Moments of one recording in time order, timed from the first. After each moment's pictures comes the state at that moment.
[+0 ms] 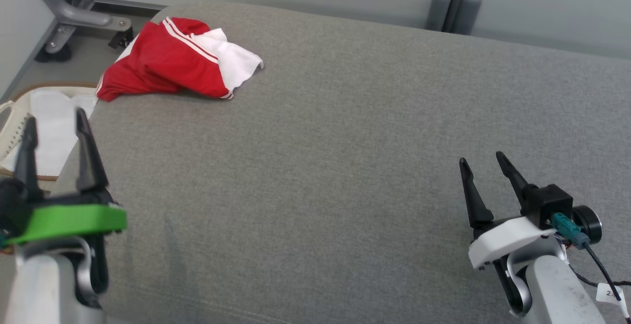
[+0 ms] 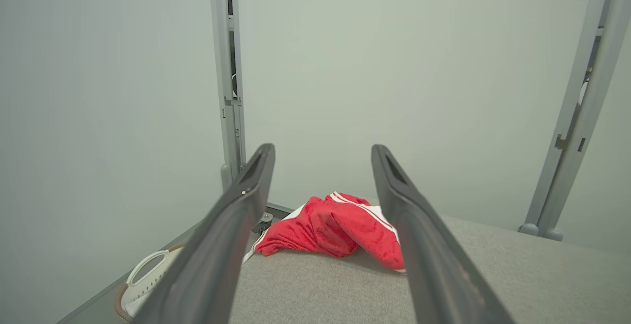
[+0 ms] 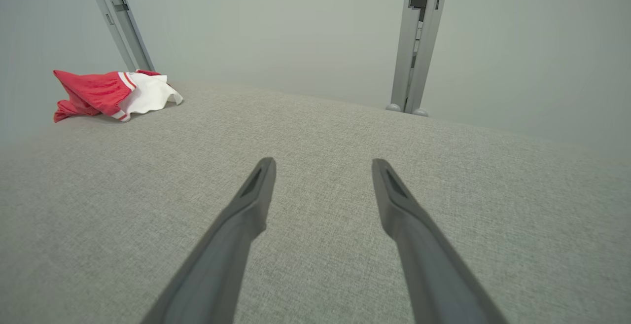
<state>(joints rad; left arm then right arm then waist) -0.21 0.15 0.09 0.09 -0.28 -0.06 -0.25 -0.22 -0.05 0.01 0.33 0.08 0.13 -0.26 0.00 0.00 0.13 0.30</state>
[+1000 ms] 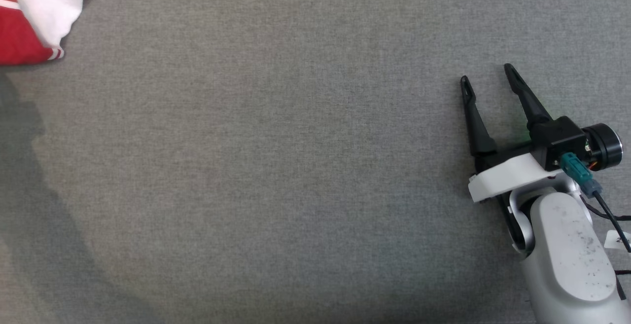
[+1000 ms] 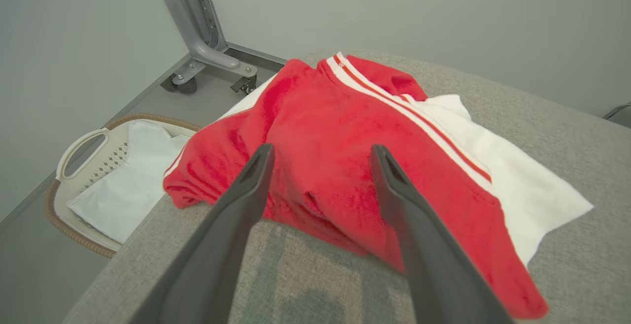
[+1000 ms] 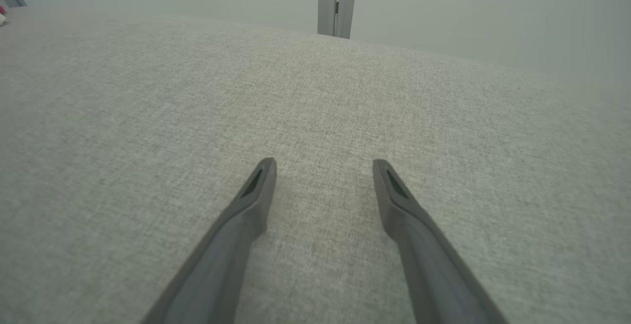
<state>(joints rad) -0.83 0.43 0.19 0.73 -0.46 -0.11 0.07 -0.39 -0.05 0.01 0.17 -0.04 0.13 -0.22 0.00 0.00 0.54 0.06</state>
